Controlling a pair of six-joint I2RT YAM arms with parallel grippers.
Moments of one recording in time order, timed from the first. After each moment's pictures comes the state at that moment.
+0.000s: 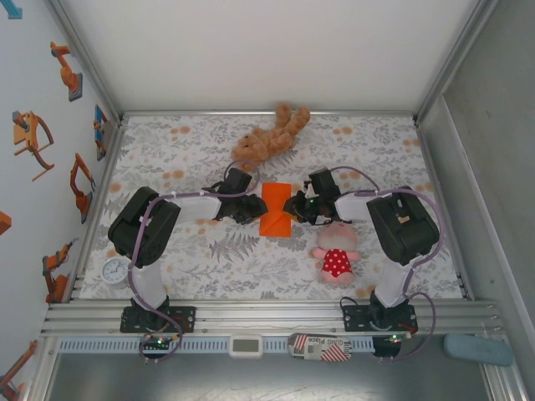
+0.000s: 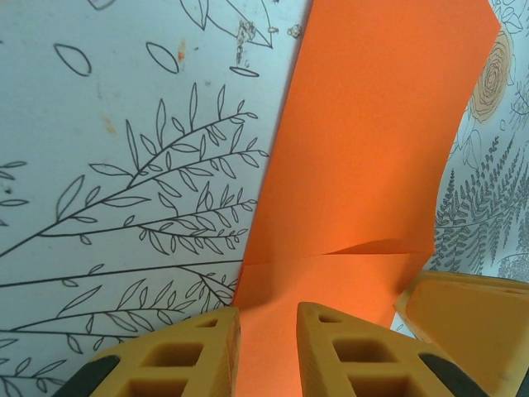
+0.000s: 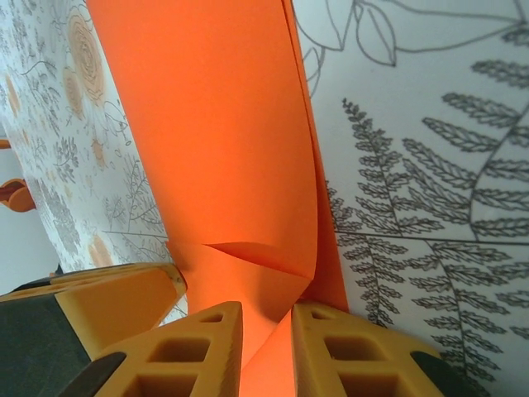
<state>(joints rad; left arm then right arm) -0.67 1.86 1.00 -0.12 0.29 -0.98 0.46 1.83 0.86 0.06 -0.56 0.97</state>
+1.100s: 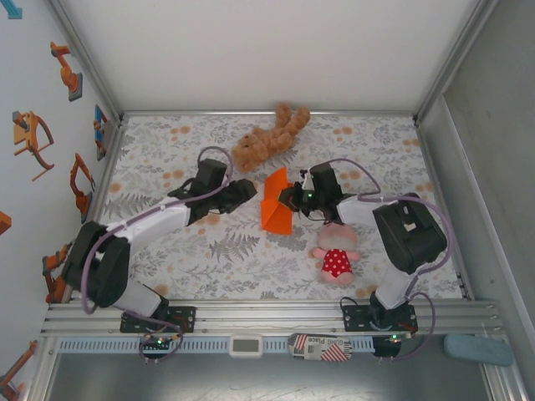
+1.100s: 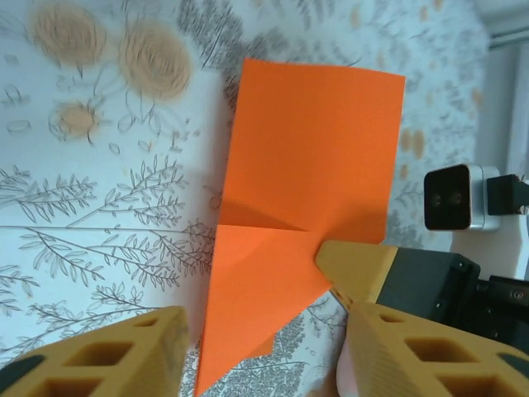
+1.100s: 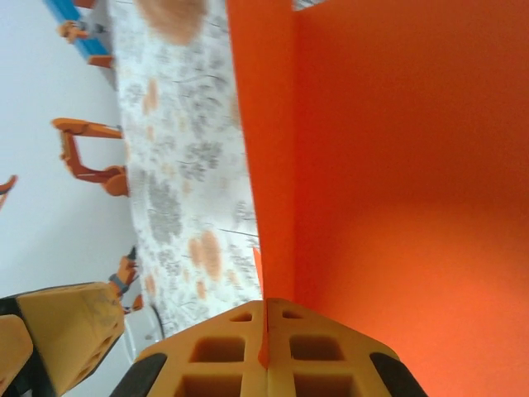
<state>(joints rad) -0.60 1.45 0.88 -0.16 0.24 -0.97 0.49 1.73 0.82 0.28 -0.59 1.00</state>
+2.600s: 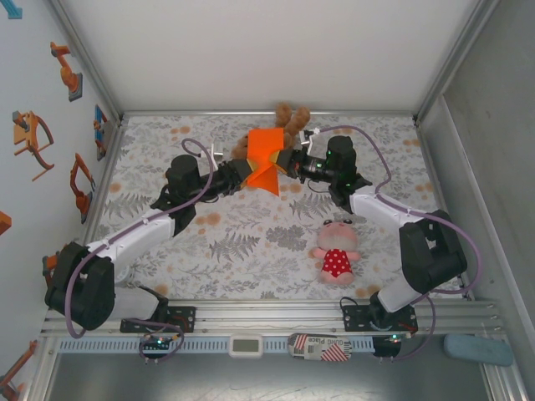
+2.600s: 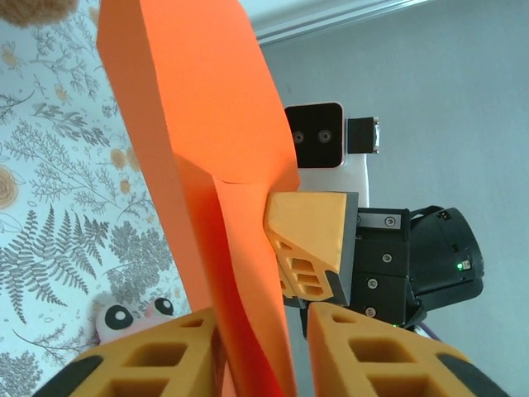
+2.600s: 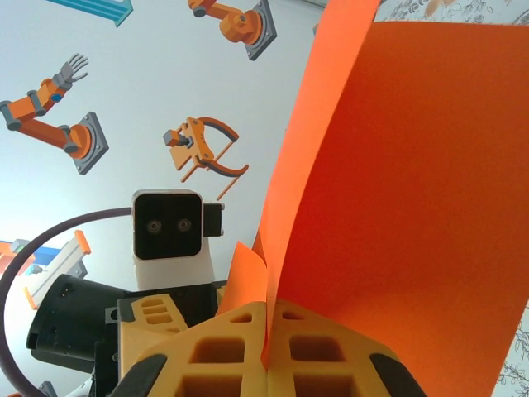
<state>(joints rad) -0.53 1.33 0.77 0.43 0.60 -1.21 0.45 1.57 0.97 0.48 -0.80 1.19</state>
